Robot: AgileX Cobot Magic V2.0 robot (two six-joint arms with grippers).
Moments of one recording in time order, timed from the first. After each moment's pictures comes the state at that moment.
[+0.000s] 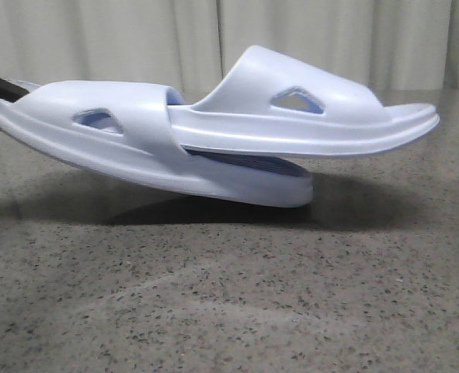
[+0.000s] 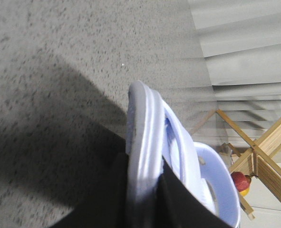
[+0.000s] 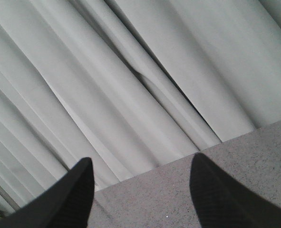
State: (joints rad) left arm -0.20 1.08 -0.45 -1.78 0.59 0.68; right arm 0.37 0.56 -0.47 0.00 -0.22 0.62
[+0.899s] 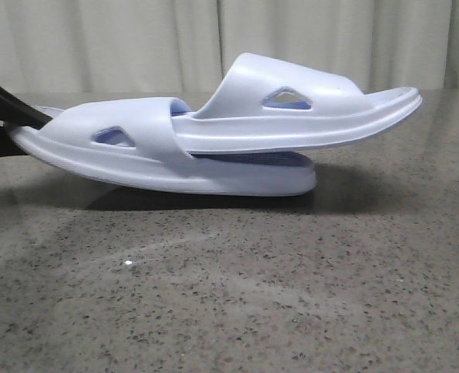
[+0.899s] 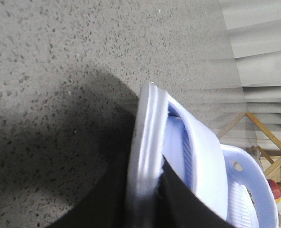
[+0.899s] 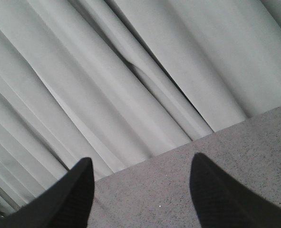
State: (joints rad) left arm -0.20 1.24 -0.51 -1.79 0.57 0.76; right arm 0.37 0.56 -0.47 0.00 -0.18 0.62
